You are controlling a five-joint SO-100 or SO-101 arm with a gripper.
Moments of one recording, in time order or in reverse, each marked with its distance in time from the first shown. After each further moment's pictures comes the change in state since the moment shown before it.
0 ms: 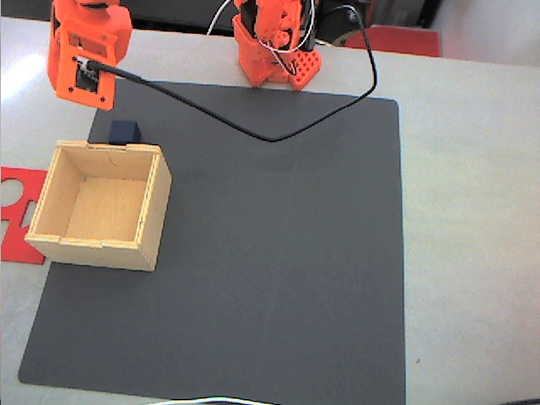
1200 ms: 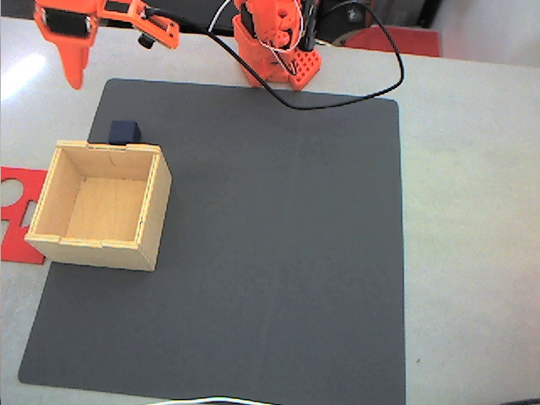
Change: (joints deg) arm -0.5 -18.2 -34.1 29.6 -75.1
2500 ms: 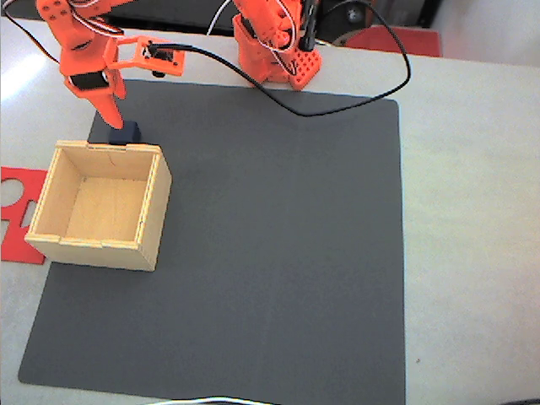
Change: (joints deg) arm 2.0 -13.3 11.2 -2.6 -0.7
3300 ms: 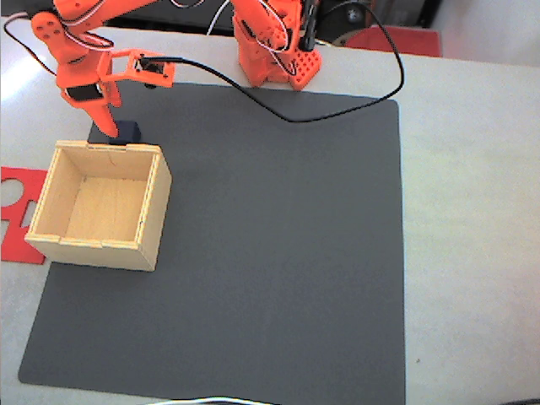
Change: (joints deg) arm 2.4 -5.5 0.0 -6.1 -4.2
